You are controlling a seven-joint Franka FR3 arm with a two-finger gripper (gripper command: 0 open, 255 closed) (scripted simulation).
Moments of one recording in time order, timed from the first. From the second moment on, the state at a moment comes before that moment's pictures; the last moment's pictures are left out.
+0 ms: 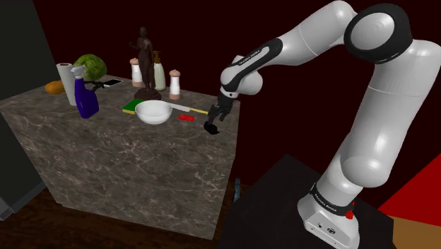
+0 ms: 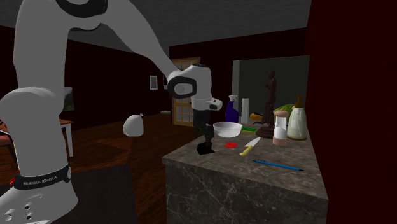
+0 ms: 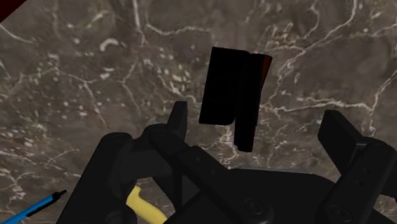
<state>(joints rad) 0.11 0.17 -0.08 -2.27 0.39 2.55 -0.34</state>
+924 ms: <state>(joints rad) 0.09 0.26 -0.06 -2.25 0.46 2.63 -0.41</state>
